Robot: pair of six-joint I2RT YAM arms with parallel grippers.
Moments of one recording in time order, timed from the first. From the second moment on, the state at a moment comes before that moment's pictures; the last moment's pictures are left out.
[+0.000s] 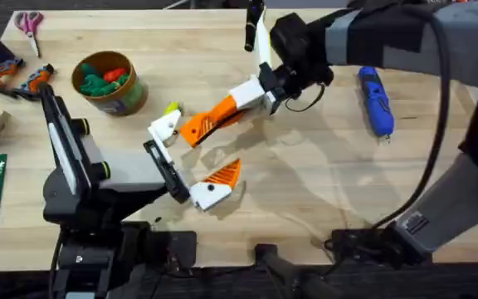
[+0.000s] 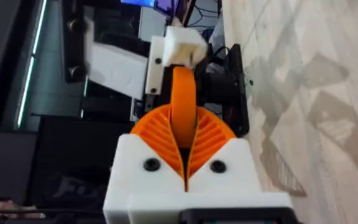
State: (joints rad) left arm 0.00 0.01 0.01 -0.10 0.98 0.03; right arm 0.48 1.94 1.30 -0.83 -1.47 -0.13
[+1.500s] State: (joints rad) left arm 0.00 0.01 0.01 -0.10 0.98 0.03; right arm 0.51 1.94 1.30 -0.66 -1.47 0.14
